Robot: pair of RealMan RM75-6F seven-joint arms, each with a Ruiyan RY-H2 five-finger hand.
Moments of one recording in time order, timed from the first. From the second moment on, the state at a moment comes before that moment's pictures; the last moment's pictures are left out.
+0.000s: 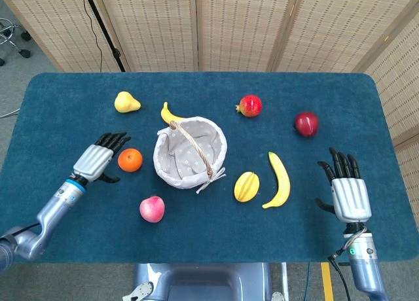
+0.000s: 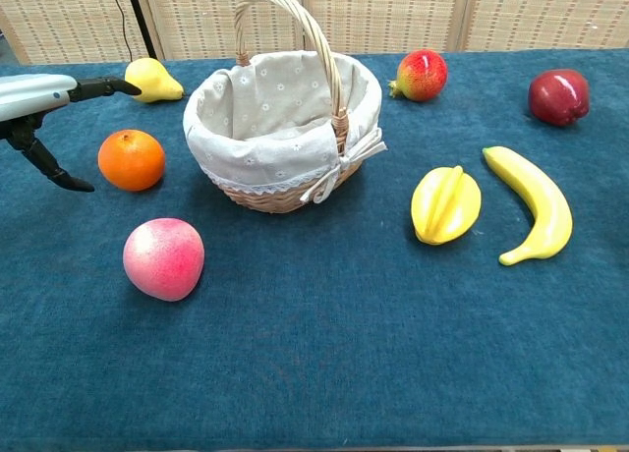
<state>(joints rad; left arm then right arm) -0.64 -1.43 -0.08 -1.15 1.49 0.93 -0.24 0.25 -1.29 0.15 -1.74 -1.34 1.42 -0.37</state>
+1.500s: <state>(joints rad) -0.66 -1.45 -0.14 -1.16 1.49 1.14 -0.23 0.24 -1.26 0.14 -1.78 -1.39 1.42 -0.31</state>
